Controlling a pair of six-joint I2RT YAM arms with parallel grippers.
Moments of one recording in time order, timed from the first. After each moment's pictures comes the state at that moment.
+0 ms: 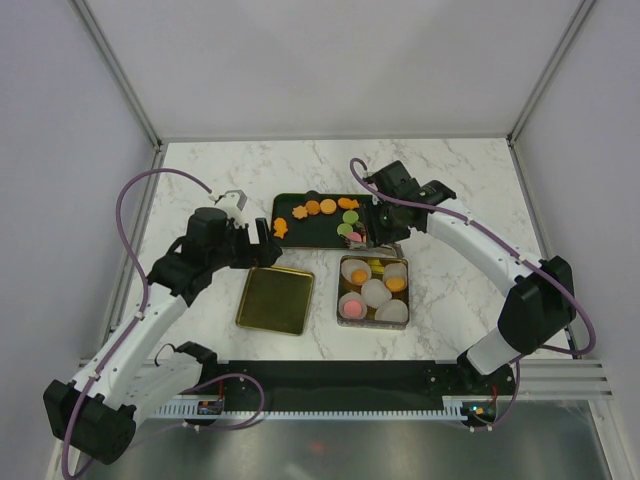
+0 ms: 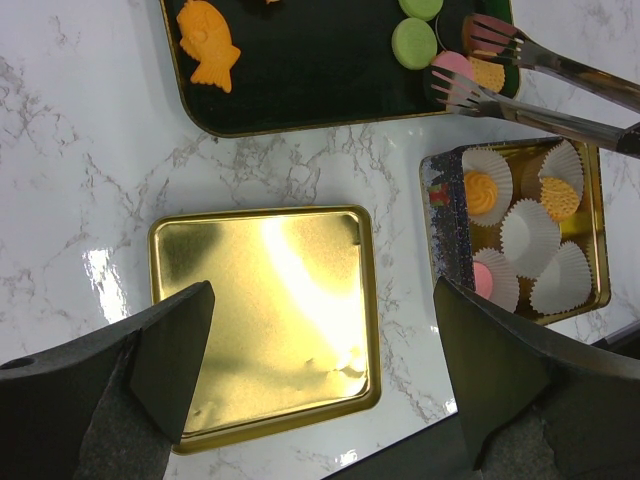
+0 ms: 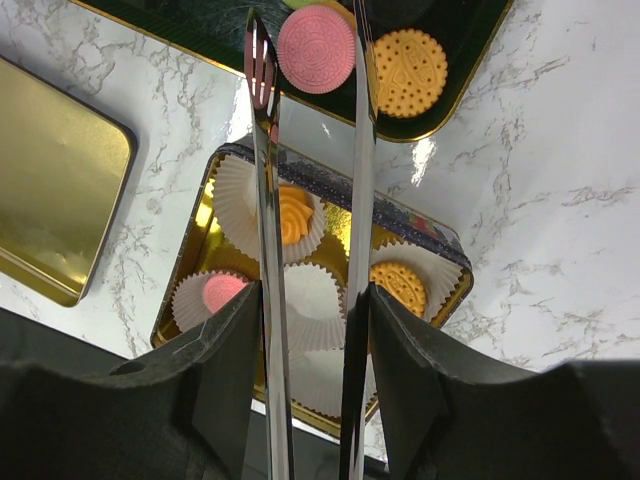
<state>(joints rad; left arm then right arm) -0.39 0.92 0.83 -0.55 0.11 -0.38 0.57 1.57 1.37 -0.87 -0.04 0.28</state>
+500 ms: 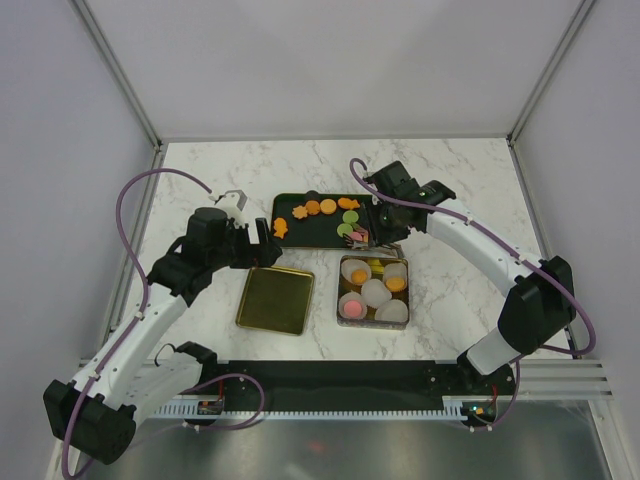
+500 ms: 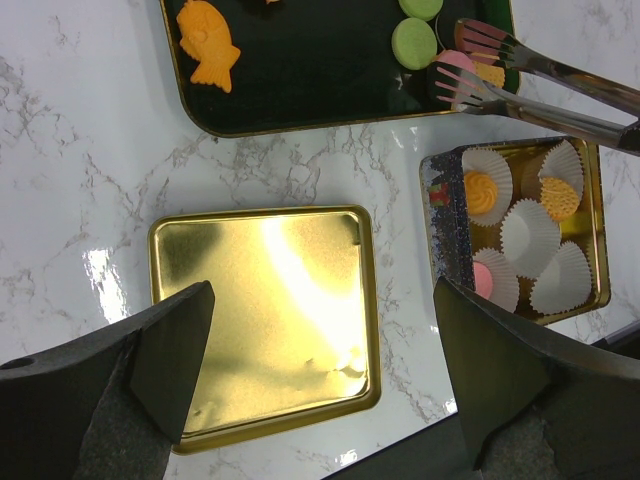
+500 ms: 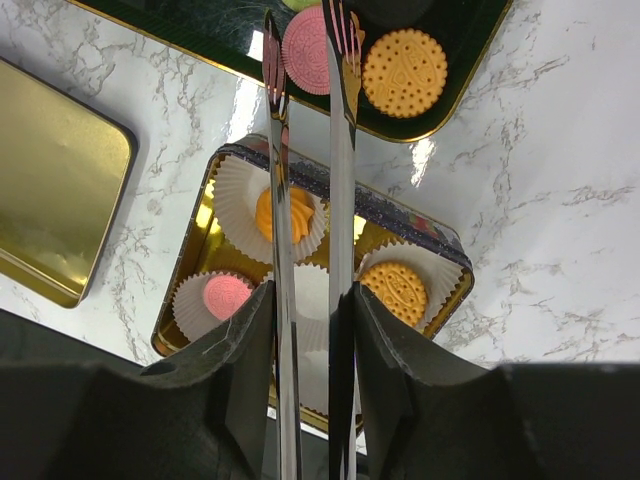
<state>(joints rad) -0.39 0.92 0.83 -0.55 0.11 -0.38 0.57 1.57 1.37 -0.87 -0.03 0.28</state>
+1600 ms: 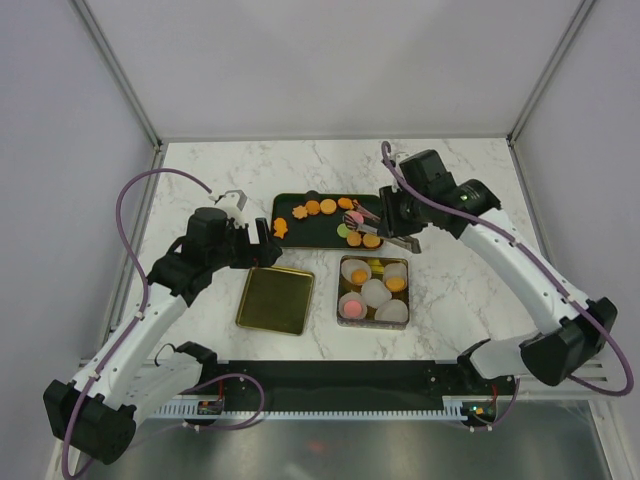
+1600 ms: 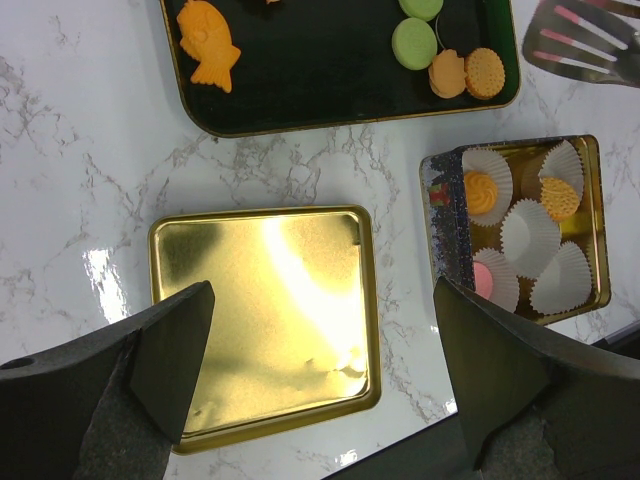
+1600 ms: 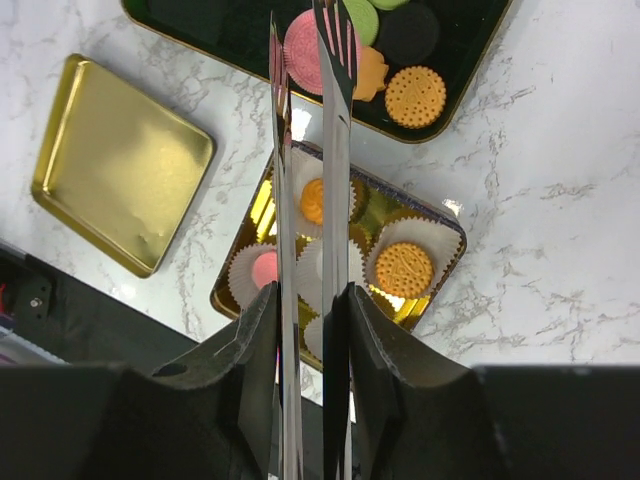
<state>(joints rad) -0.39 0.92 0.83 -0.55 0.11 -0.38 0.55 1.39 1.46 -0.96 -0.08 0.29</state>
